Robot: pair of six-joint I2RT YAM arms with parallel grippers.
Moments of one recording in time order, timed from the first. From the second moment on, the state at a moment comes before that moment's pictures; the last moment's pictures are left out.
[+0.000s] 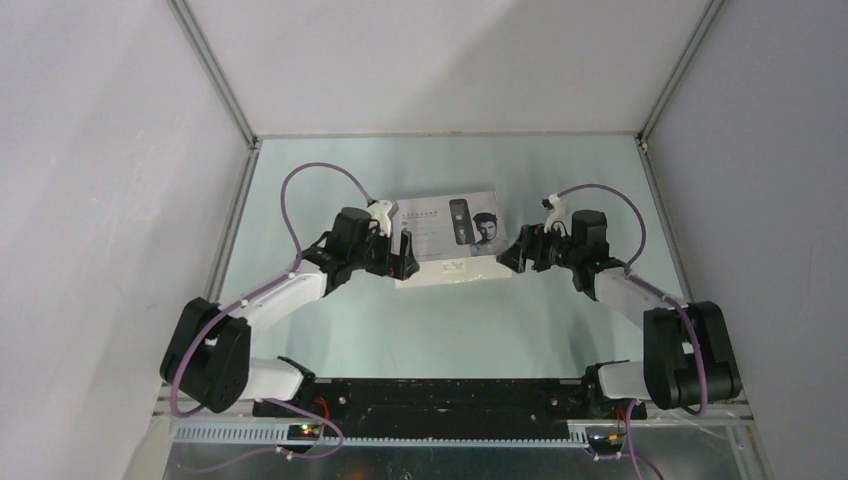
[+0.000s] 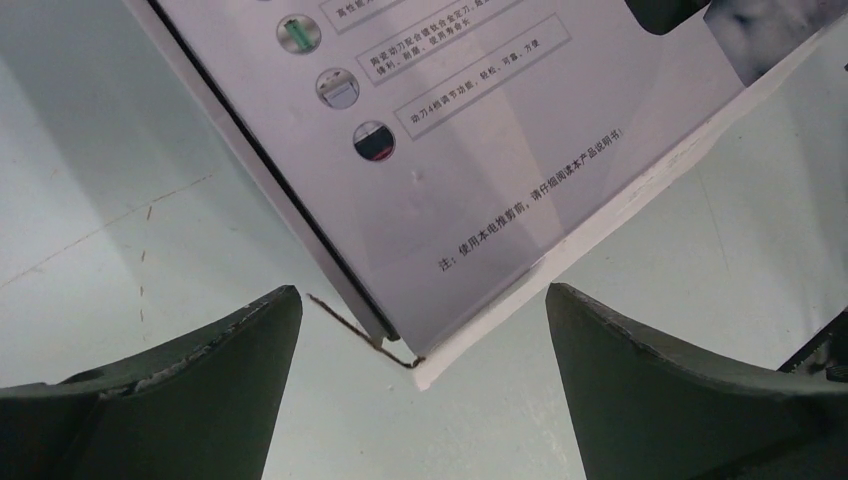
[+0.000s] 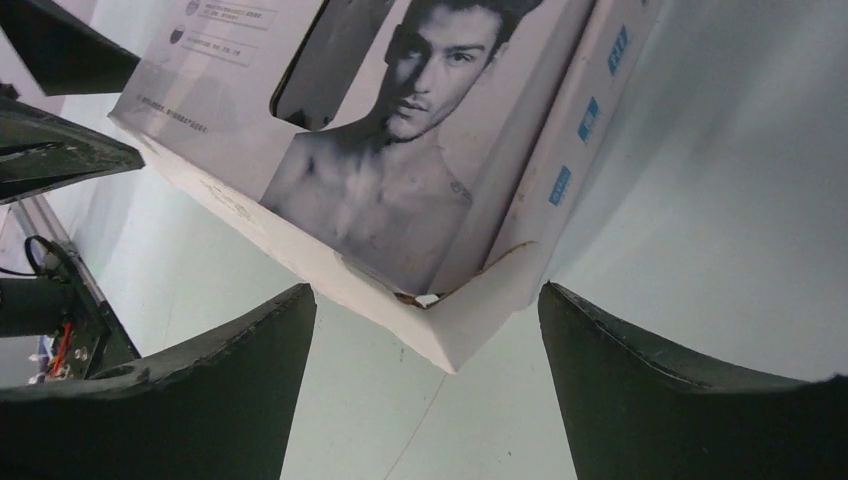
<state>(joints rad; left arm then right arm) -0.49 1.31 0.73 -0.13 0.22 -0.25 0.16 1.32 0.57 0.18 -0.62 0.22</state>
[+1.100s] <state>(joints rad) -0.43 1.46 0.74 -0.09 0.37 -0.37 0.14 1.54 0.62 0.27 -0.69 0.39</state>
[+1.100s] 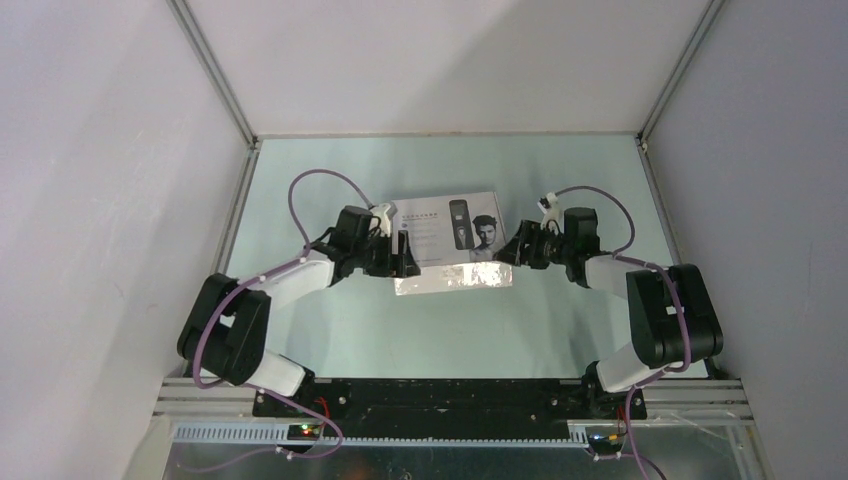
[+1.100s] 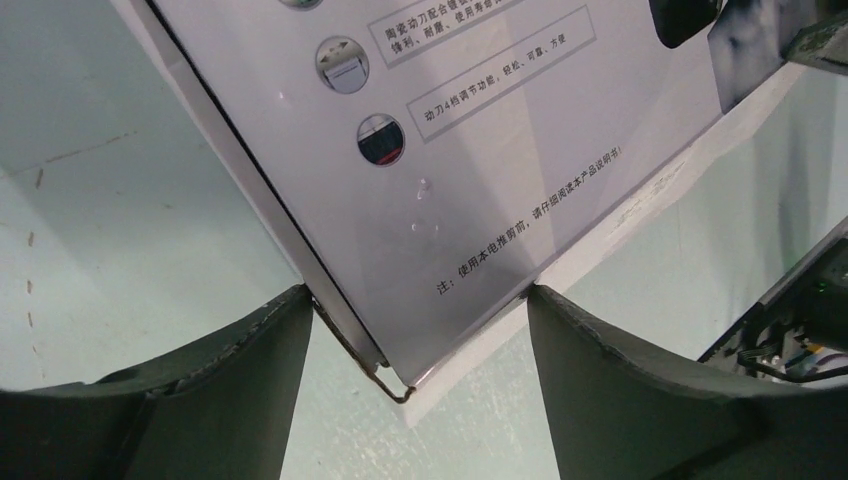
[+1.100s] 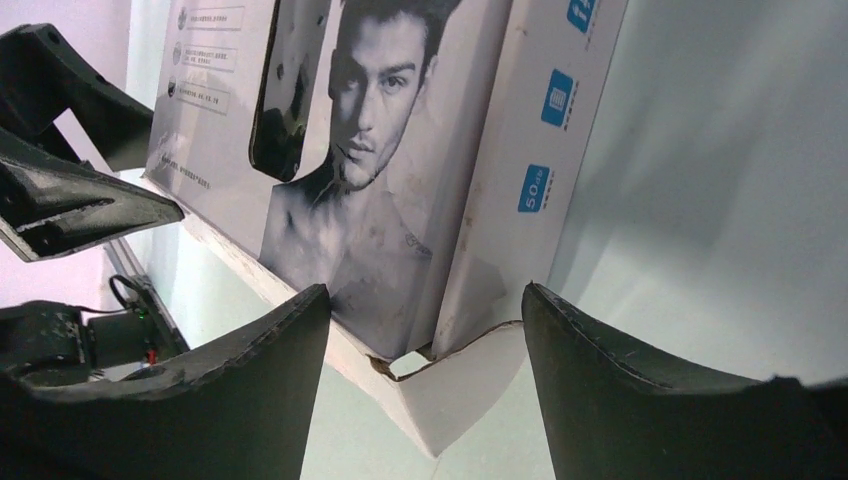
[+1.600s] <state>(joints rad) -0.43 1.46 0.88 -0.36 0.38 -0.50 0.15 1.45 0.63 0.05 -0.62 0.59</state>
